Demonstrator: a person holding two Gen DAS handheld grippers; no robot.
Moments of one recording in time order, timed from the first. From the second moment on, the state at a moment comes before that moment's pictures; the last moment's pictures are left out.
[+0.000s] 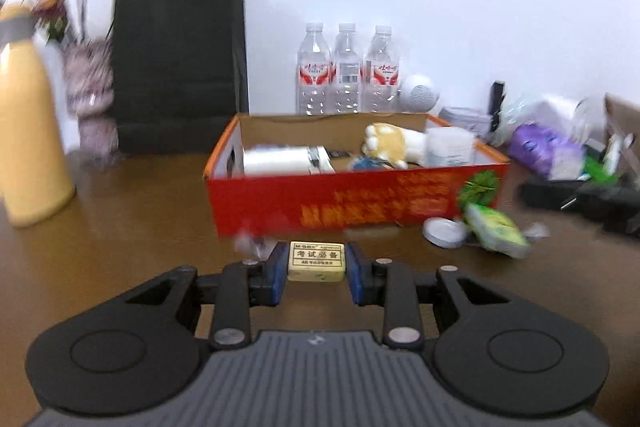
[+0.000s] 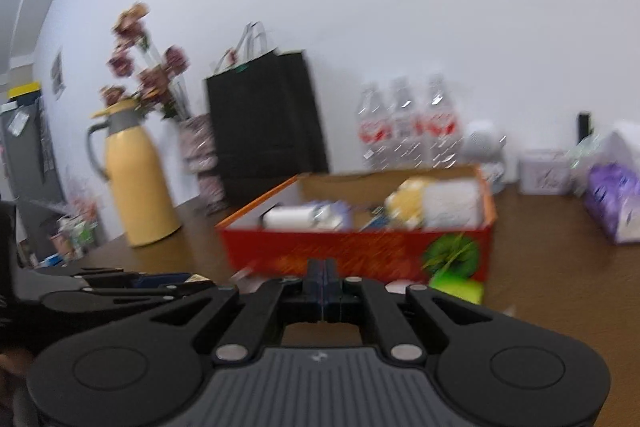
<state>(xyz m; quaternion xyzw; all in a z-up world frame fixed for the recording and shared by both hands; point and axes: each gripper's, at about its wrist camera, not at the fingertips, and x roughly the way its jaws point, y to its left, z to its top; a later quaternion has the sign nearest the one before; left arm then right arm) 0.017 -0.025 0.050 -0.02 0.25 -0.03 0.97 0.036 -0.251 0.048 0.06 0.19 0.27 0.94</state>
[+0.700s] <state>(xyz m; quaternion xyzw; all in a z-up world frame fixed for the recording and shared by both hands) -0.032 -0.009 0.032 -0.06 0.28 -0.04 0.96 0.097 -0.332 0.013 0.09 0.31 0.11 0.94</state>
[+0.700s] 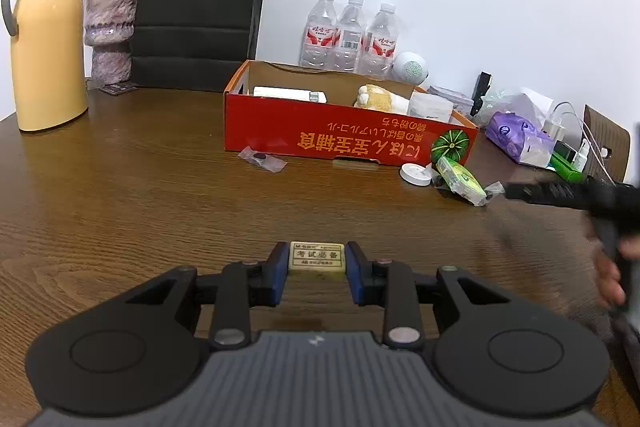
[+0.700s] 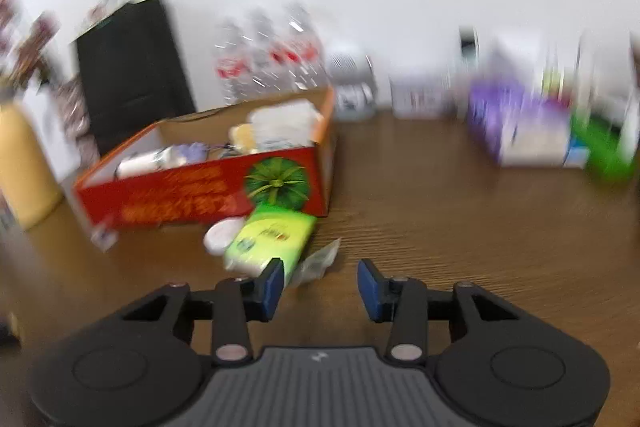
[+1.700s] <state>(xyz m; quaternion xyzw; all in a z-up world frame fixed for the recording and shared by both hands) -0.078 -0.037 0.040 -0.04 0.25 -0.02 0.97 -0.080 -0.207 0.029 0.00 0.25 0.18 0.95</state>
